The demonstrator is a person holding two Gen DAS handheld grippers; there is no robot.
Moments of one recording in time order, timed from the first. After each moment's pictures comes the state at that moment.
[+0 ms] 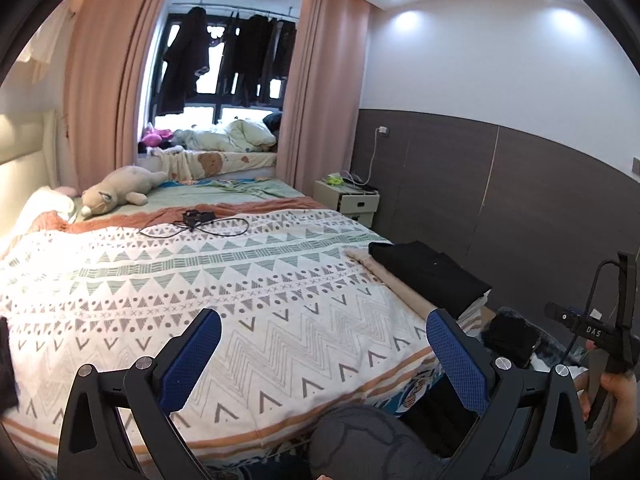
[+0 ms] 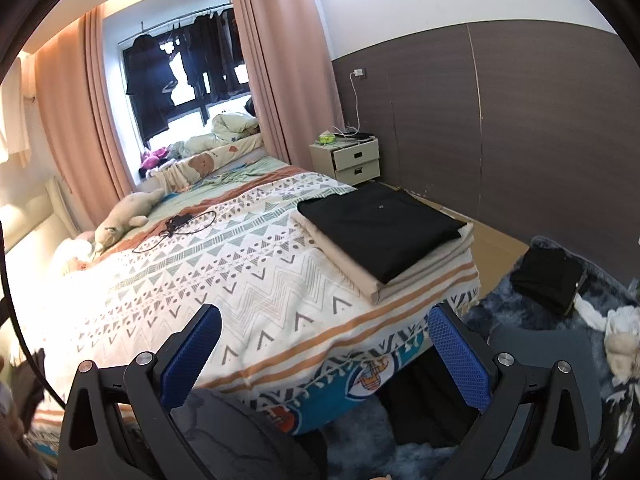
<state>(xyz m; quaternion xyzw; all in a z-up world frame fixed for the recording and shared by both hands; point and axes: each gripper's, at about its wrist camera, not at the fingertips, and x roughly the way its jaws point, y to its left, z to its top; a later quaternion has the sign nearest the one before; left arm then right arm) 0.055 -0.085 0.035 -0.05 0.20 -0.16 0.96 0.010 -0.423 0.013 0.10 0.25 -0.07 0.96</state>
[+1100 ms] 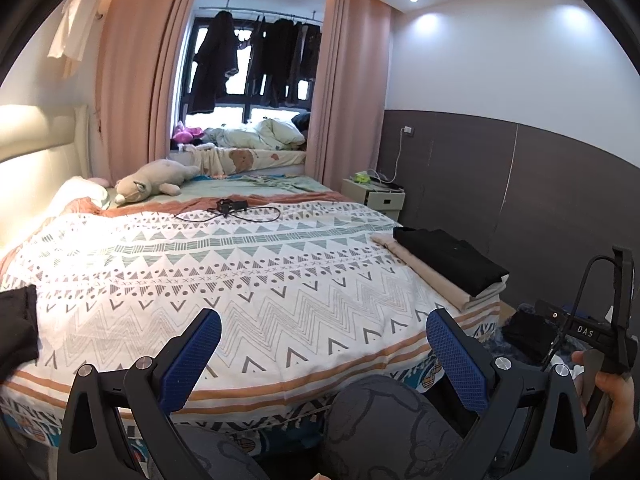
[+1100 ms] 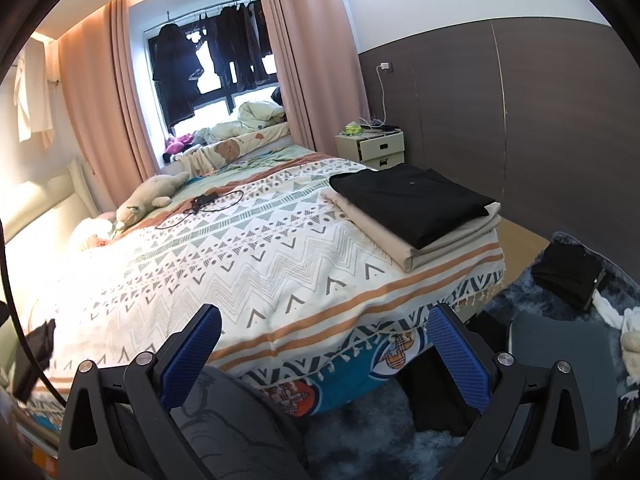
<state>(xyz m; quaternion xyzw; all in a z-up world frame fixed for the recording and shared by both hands) -0.010 -0.065 -0.003 -0.05 0.20 -0.11 0.97 -0.017 -0.381 -0.031 0.09 0.25 -0.02 0.96</state>
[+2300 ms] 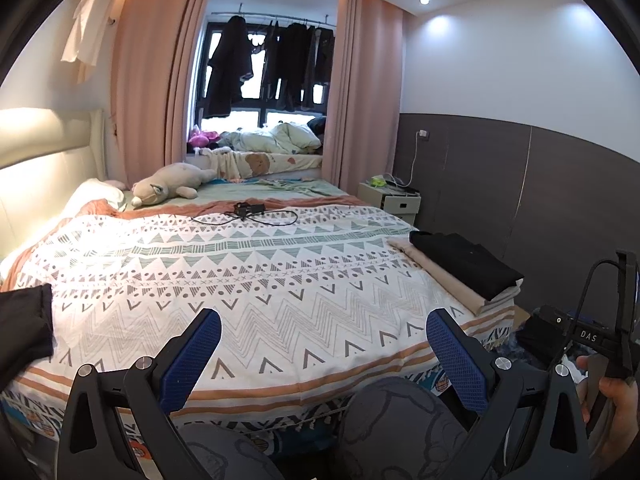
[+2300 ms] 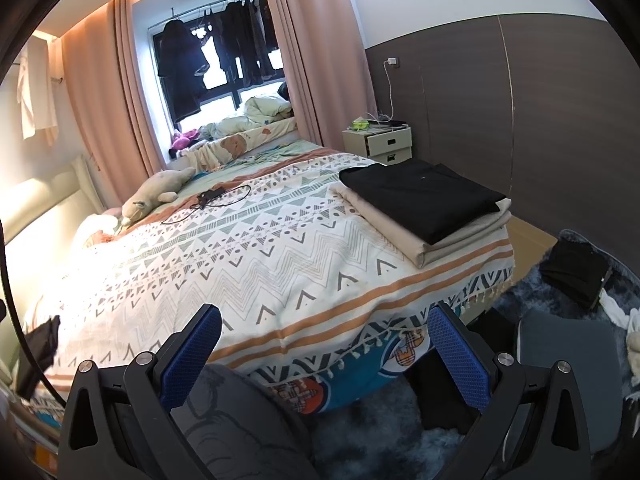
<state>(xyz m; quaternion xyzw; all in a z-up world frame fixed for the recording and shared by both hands) -0.015 -0.056 -0.001 -0.05 0.19 -0.08 0.98 -0.008 -0.372 -0.035 0.09 0.26 -0.01 0.96</state>
